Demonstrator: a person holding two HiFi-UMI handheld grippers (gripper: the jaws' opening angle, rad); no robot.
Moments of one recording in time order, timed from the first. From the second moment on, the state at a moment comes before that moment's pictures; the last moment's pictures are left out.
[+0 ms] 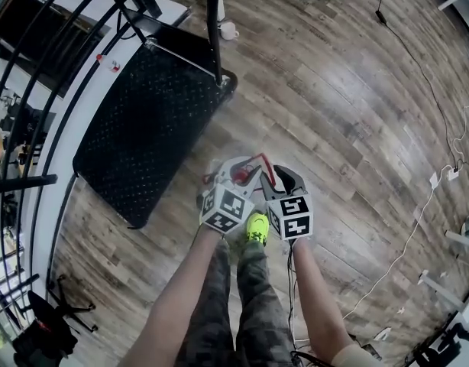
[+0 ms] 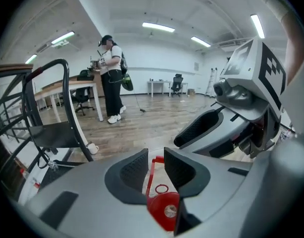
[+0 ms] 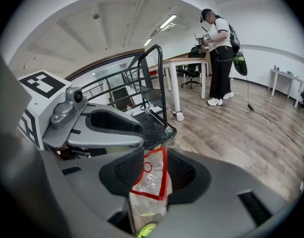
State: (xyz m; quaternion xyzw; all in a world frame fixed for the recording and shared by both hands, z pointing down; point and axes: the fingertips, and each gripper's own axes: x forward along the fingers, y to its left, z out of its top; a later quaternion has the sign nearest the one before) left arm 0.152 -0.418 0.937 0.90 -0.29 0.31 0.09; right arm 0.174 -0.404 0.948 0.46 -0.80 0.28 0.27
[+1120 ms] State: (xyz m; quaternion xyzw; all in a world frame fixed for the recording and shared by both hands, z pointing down) left arm 0.155 -0.439 1.024 0.87 -0.23 0.41 0.13; right arm 0.173 -0.427 1.031 0.41 -0.79 0.33 0.32
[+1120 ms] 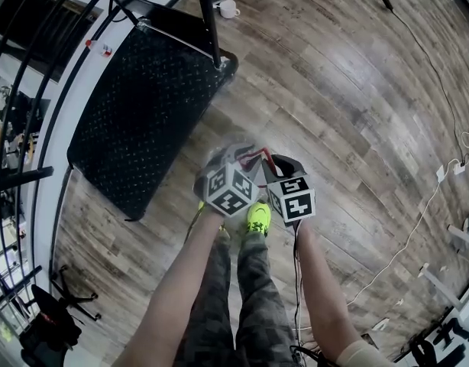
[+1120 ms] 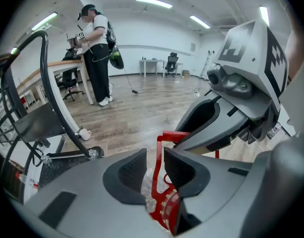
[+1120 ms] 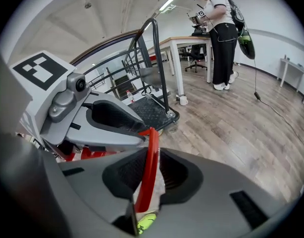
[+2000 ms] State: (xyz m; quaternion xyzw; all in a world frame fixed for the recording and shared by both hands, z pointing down) left arm 0.152 -0.430 1.020 0.88 -0.23 0.41 0.11; right arm 0.160 -0.417 1.016 0.39 -0.81 0.31 0.31
